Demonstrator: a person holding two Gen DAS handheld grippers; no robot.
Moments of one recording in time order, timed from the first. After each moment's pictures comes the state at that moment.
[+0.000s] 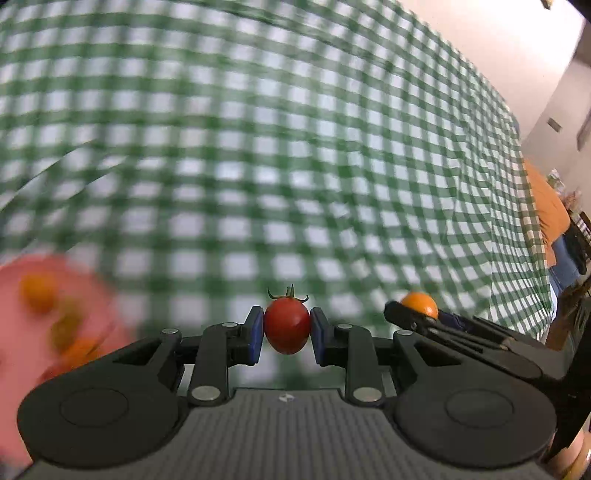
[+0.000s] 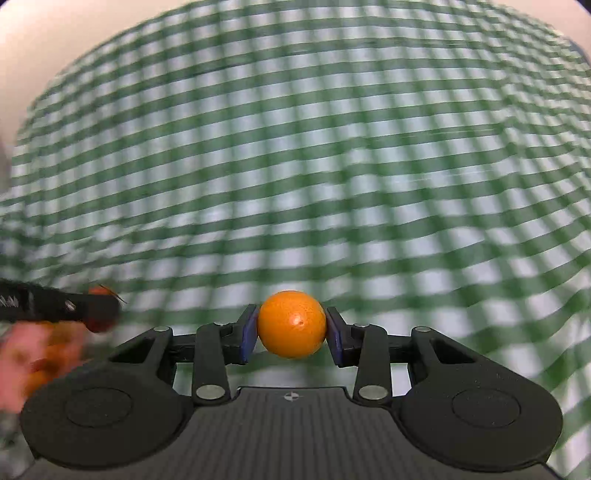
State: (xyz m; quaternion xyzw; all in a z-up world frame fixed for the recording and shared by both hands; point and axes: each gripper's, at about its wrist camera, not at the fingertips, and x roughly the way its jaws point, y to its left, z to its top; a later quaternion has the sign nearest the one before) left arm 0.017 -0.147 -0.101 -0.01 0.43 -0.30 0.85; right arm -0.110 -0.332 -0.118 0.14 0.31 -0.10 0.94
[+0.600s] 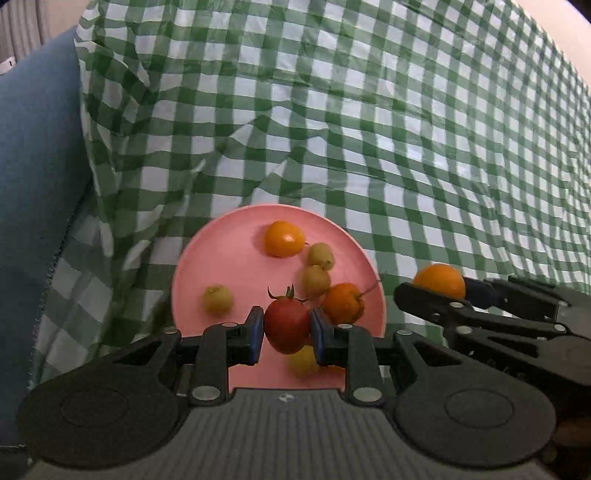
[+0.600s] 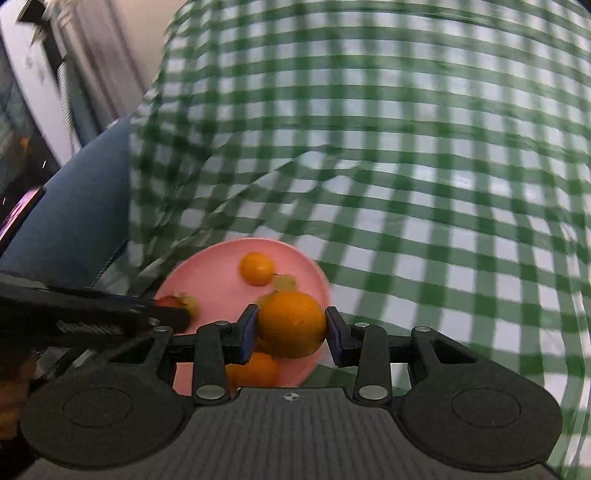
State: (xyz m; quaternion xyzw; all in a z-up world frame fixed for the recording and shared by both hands) left arm 0.055 0.018 -0.080 0.01 0.50 -0.14 0.85; right arm 0.012 -0.160 -0.072 0.06 0.42 0.09 0.90
